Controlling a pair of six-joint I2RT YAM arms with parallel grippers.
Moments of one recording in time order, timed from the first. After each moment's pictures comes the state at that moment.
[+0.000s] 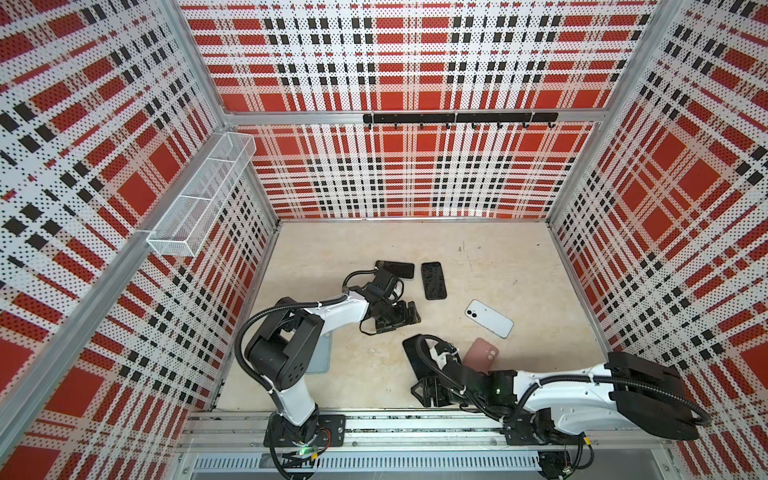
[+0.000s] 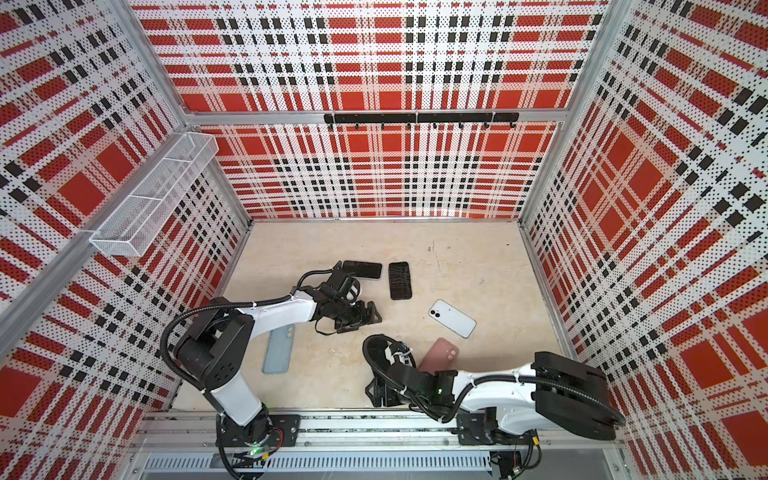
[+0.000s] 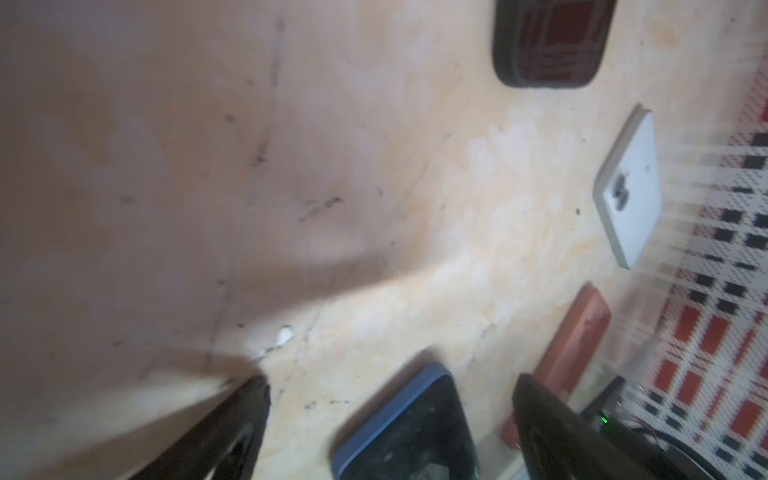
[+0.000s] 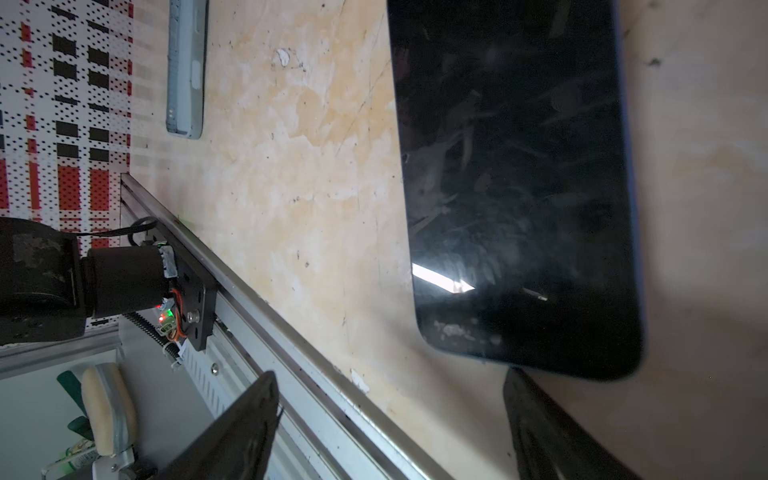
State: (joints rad) left arm -0.59 1.75 0.98 -0.33 0.41 -0.68; right arm 1.30 1.27 0.38 0.11 0.08 1.12
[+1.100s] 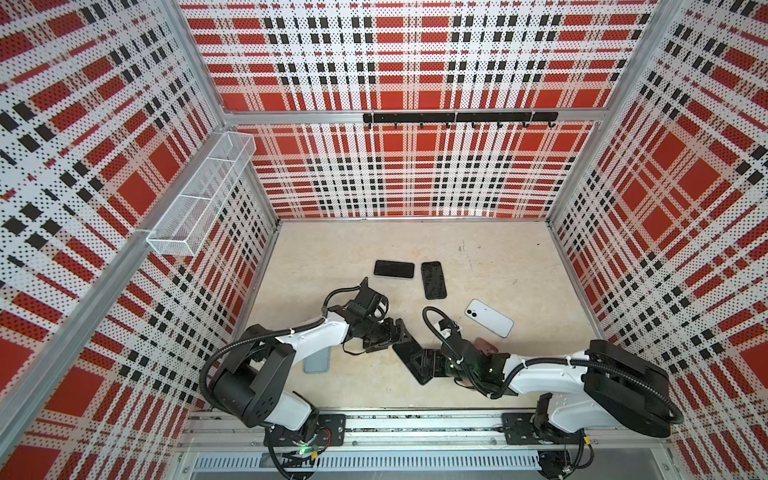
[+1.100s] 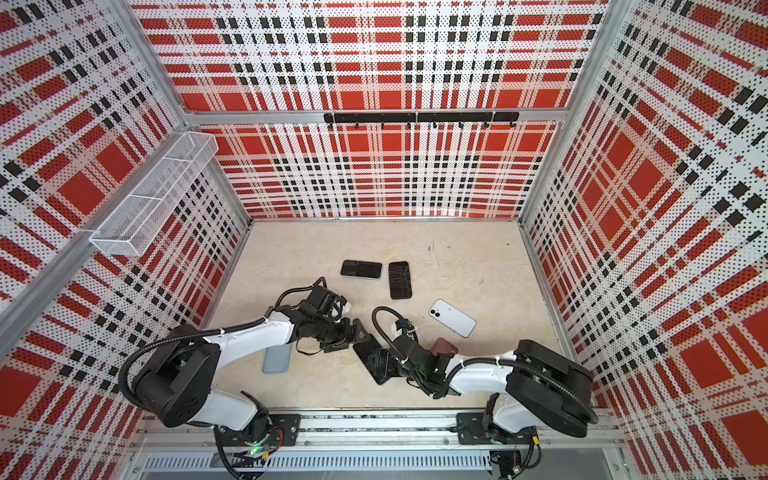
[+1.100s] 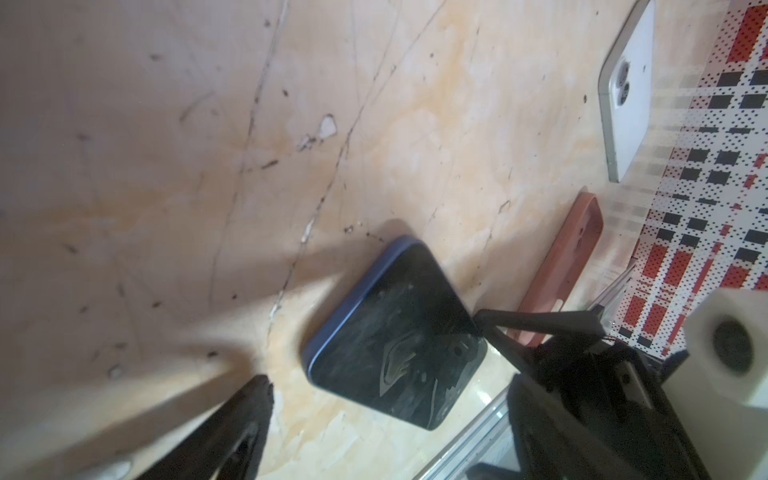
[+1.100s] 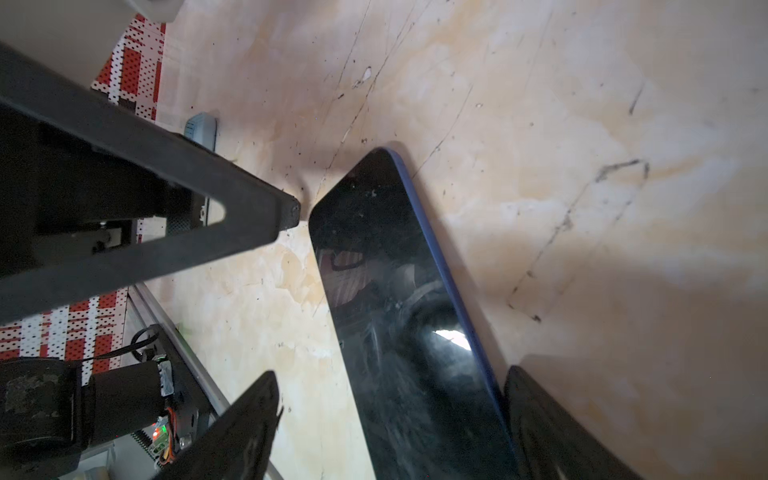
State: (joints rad) left arm -0.56 1.47 0.70 -0.33 0.51 -0.68; right arm 1.08 1.40 0.42 0.26 0.04 1.00
